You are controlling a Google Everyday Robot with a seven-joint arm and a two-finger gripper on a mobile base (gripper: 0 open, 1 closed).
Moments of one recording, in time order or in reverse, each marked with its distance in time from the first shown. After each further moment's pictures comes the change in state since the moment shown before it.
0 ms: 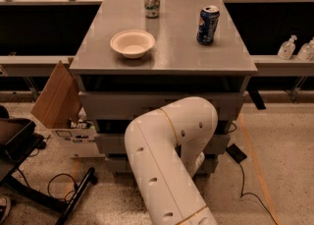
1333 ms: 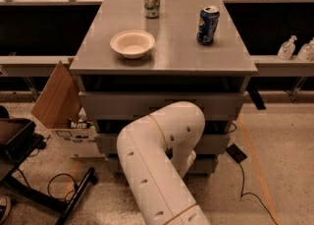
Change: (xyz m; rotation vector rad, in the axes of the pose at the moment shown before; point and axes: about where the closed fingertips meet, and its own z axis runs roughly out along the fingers) arm -0.031 -0.010 0.032 0.022 -0.015 -0.005
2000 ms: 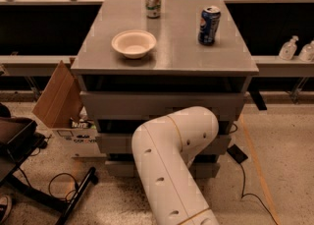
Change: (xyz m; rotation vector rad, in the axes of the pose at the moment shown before) arm -0.004 0.019 0.015 -0.068 0.010 0.008
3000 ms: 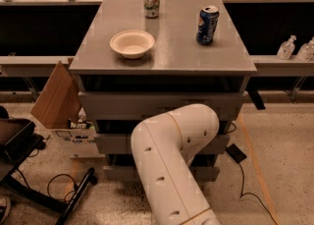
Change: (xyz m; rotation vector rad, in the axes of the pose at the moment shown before) arm -0.002 -0.002 -0.013 0.000 0.000 0.000
